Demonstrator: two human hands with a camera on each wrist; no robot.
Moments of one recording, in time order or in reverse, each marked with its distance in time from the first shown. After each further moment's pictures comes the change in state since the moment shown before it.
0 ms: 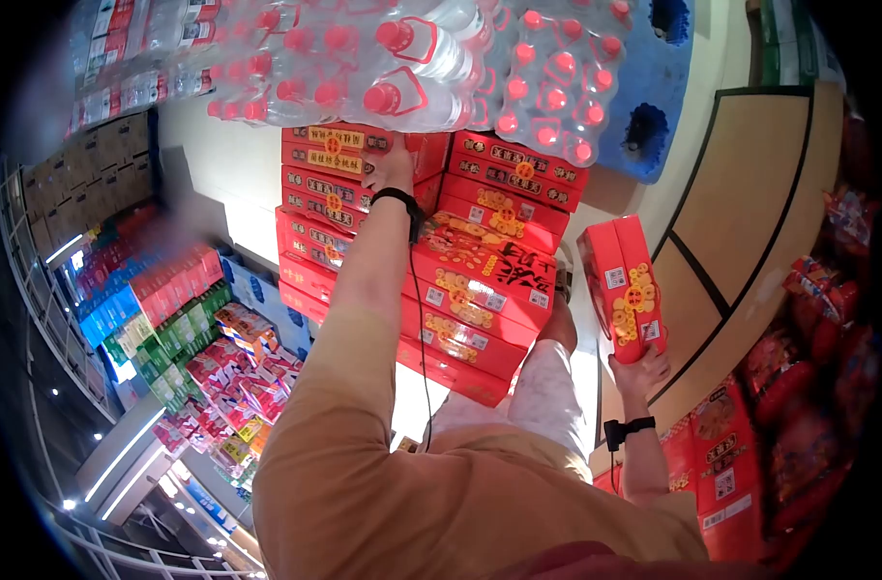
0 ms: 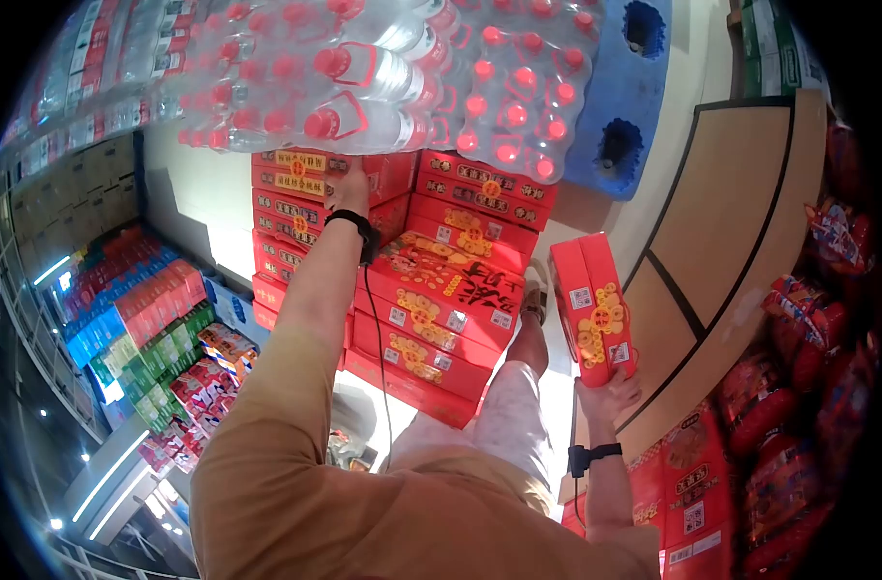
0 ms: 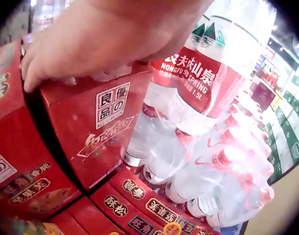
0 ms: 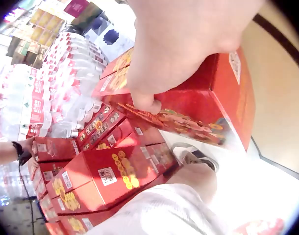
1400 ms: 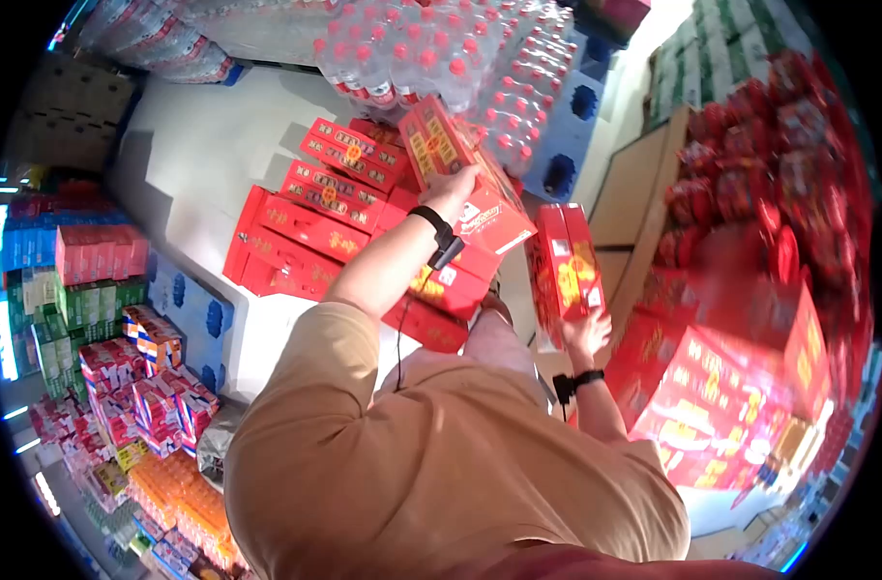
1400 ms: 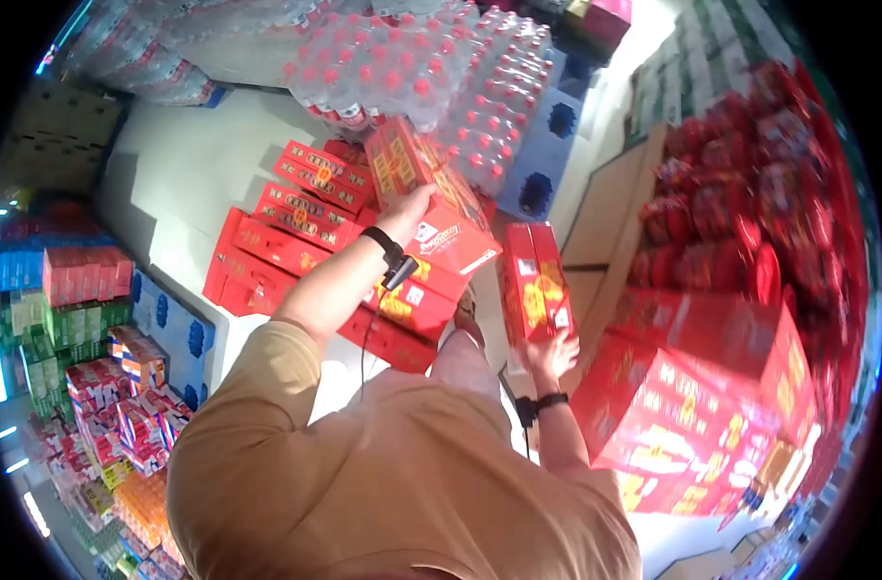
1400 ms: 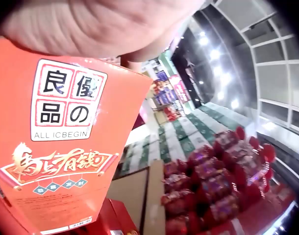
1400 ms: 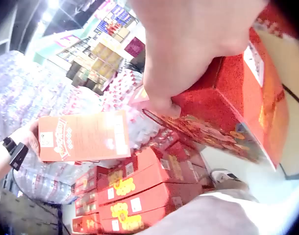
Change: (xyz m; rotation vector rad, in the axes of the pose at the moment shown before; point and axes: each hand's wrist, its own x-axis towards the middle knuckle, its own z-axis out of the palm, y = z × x) left_hand -0.242 -0.218 -0.187 -0.777 -0.696 0.524; right_hand -0.199 0.016 -0.080 0.085 0.133 0.130
